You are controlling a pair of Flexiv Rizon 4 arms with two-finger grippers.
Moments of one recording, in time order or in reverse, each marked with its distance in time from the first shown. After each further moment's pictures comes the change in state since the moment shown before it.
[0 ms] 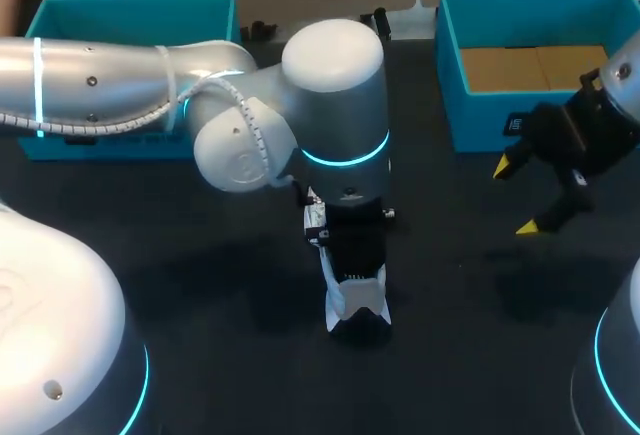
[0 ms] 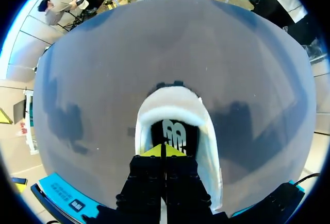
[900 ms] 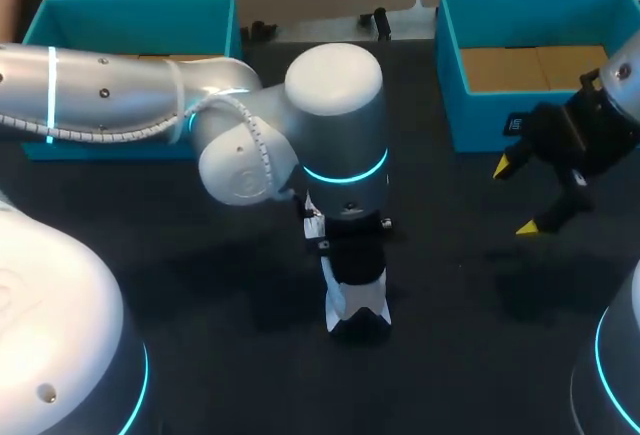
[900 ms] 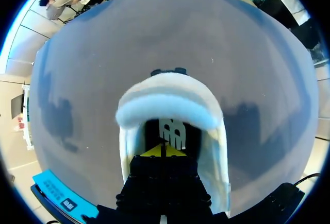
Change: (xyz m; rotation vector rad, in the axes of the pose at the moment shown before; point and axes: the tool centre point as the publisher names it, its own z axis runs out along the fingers) left arm 0.007 0.010 0.026 -0.022 0.011 -0.032; right arm 0.000 0.000 0.000 0.000 0.000 0.000
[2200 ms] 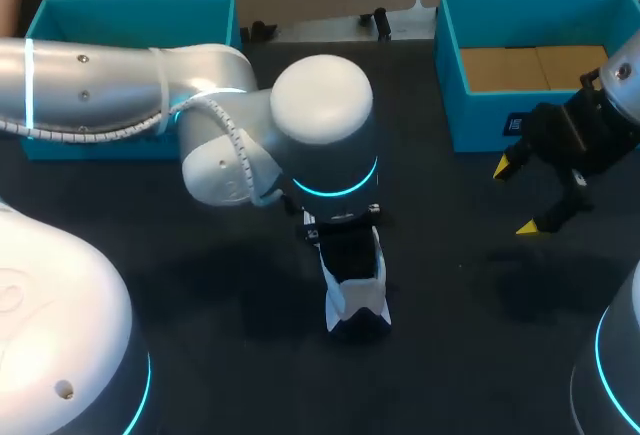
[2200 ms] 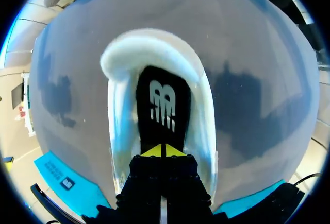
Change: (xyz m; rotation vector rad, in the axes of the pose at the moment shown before) left arm 0.012 0.034 -0.019 -0.212 -0.012 -0.053; right arm 0.000 0.000 0.000 0.000 0.000 0.000
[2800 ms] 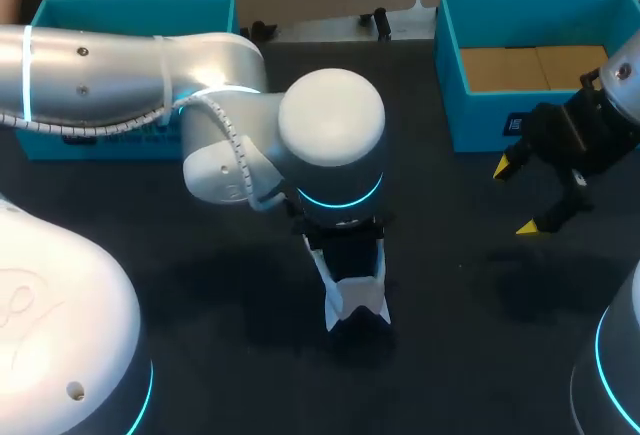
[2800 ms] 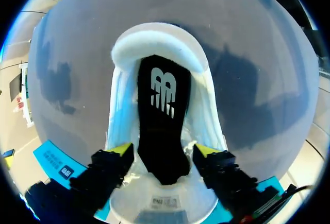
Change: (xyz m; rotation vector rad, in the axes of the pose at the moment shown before) left arm 0.002 0.011 -0.012 -0.093 0.025 -0.019; right arm 0.000 0.000 0.000 0.000 0.000 0.000
